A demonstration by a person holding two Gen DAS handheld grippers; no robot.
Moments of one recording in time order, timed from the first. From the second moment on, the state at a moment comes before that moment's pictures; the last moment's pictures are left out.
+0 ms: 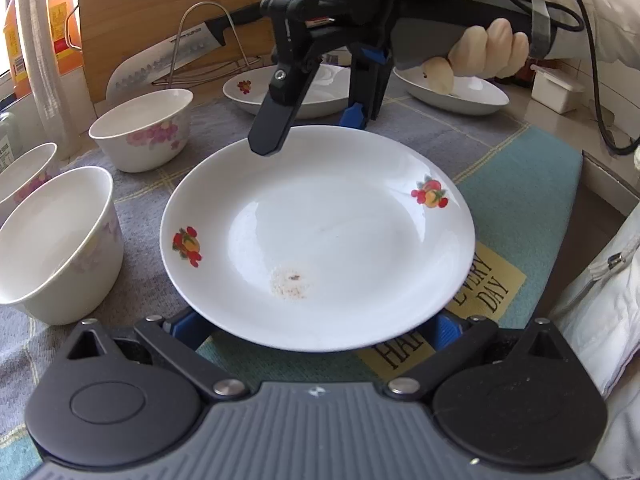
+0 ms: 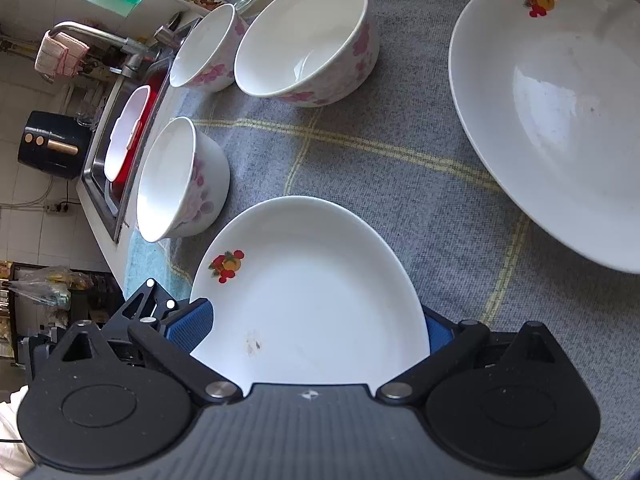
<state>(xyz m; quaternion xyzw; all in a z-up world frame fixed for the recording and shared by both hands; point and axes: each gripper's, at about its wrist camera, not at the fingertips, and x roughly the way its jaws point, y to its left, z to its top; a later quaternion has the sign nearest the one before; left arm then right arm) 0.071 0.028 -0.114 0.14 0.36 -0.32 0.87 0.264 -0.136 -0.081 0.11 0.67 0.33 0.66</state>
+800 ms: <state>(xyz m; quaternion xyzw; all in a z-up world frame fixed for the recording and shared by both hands) 0.075 0.027 -0.110 0.15 0.37 -0.33 0.86 0.256 -0.132 -0.078 0.08 0.67 0.35 0.66</state>
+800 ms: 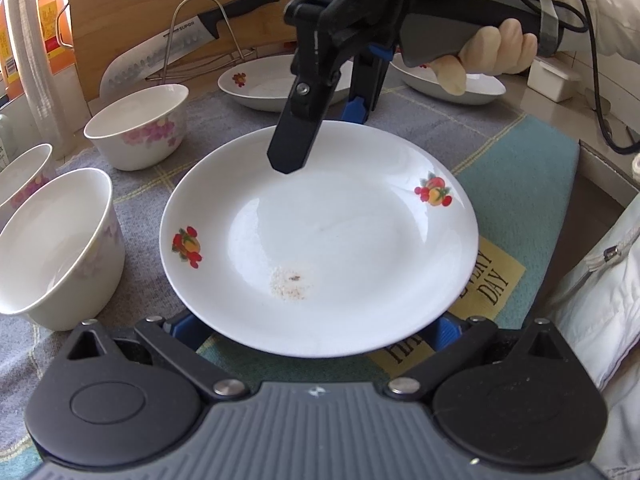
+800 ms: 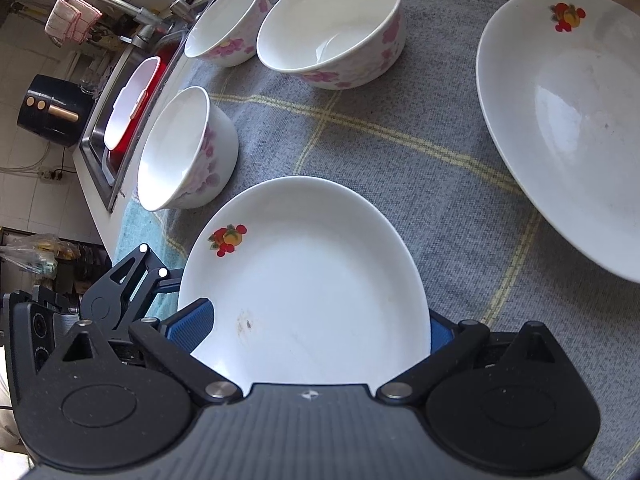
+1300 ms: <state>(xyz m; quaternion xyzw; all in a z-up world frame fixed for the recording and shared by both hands) 0.074 0.029 -0.107 0.16 0.37 -0.32 0.85 0.252 -0.130 -0.076 0.07 0.66 0.35 0.66</state>
